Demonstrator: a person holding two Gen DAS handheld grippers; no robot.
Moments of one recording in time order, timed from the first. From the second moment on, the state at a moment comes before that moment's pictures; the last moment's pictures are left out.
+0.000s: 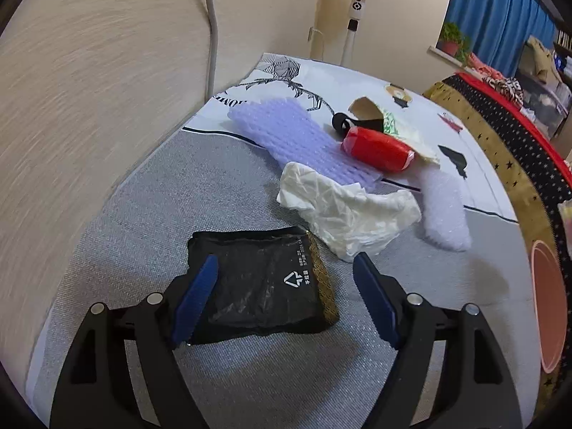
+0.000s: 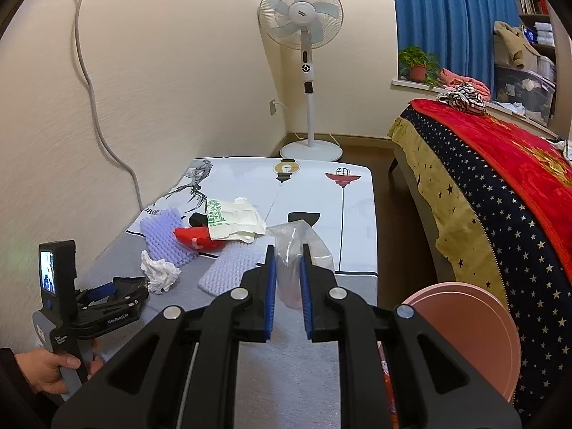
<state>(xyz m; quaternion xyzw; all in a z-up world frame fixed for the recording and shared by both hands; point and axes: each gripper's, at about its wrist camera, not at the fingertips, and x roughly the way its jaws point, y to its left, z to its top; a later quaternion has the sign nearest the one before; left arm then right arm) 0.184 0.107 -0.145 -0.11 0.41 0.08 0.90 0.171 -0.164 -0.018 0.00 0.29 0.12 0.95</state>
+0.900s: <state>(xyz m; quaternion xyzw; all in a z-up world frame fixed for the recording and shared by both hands) 0.192 0.114 -0.130 -0.09 0.38 0.08 0.92 0.170 -0.159 -0.019 -0.01 0.30 0.12 0.95</state>
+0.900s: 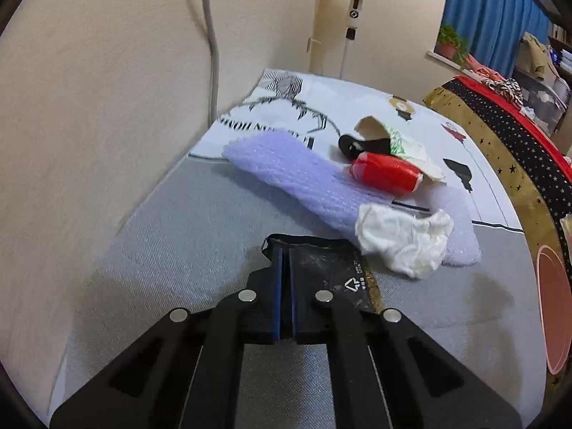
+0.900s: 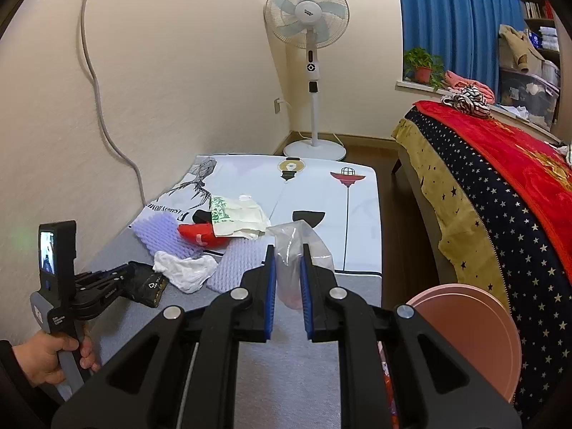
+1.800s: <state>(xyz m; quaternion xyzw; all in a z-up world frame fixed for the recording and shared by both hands) 0.158 0.011 0.029 -0.05 0.27 -0.03 0.96 0.135 -0.251 0.043 0.06 0.28 0.08 0.95</state>
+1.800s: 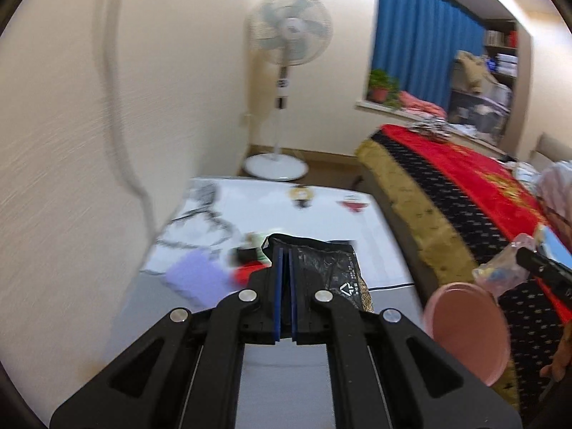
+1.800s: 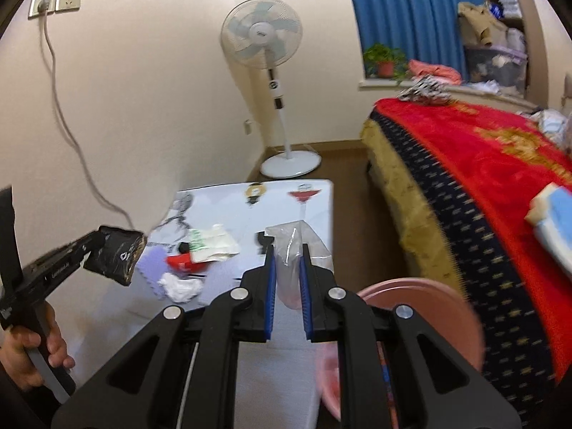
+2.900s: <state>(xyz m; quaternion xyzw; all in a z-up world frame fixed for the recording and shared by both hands) 0.210 -0.187 -0.039 -0.01 0.36 -0.13 0.92 0.144 -0.360 -0.012 0.05 0.36 -0.04 0.93</state>
